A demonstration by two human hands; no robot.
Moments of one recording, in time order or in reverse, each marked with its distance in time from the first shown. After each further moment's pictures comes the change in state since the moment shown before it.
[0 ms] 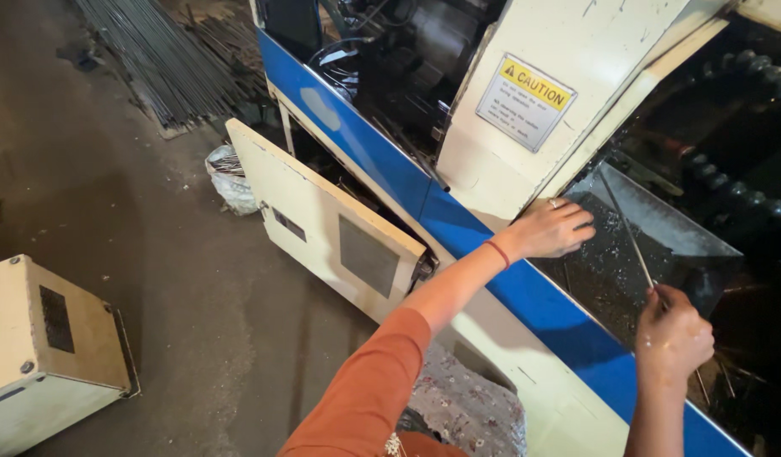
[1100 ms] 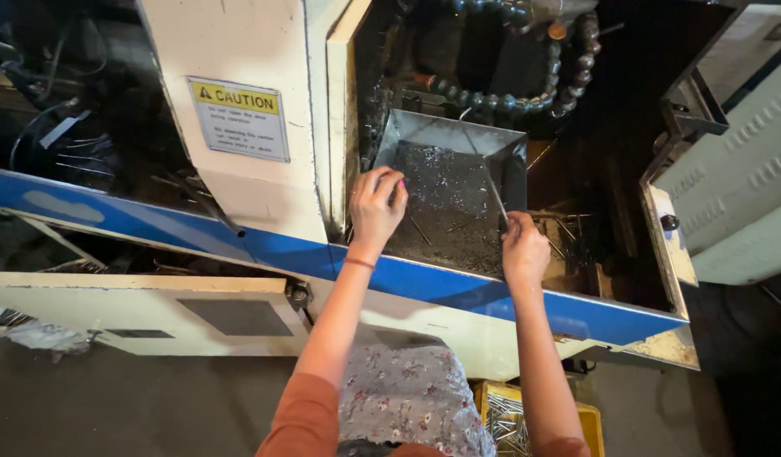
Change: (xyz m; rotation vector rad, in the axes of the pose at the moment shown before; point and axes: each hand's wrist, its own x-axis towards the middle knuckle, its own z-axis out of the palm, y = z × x) left_hand 0.023 0.035 0.008 -0.247 0.363 -0.461; right_hand -0.011 0.051 0.030 0.175 0.079 0.362
